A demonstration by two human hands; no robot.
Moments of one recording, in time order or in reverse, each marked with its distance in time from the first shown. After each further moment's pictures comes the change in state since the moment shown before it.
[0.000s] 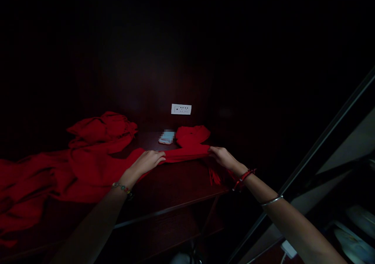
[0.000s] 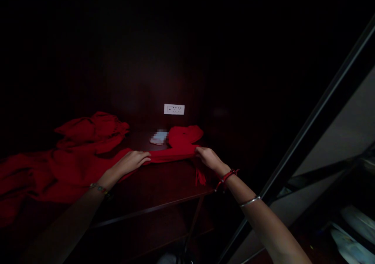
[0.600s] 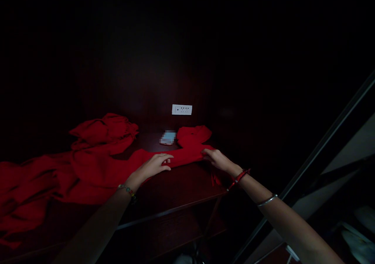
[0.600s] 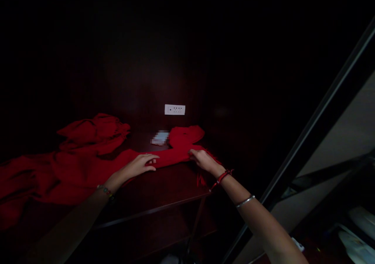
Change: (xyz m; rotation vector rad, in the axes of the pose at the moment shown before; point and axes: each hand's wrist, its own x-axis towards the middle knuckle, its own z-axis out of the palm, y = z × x) left_hand 0.009 -0.003 0.028 -0.295 -0.012 0.048; right_hand 0.012 -0.013 0.018 0.012 -0.078 -0.019
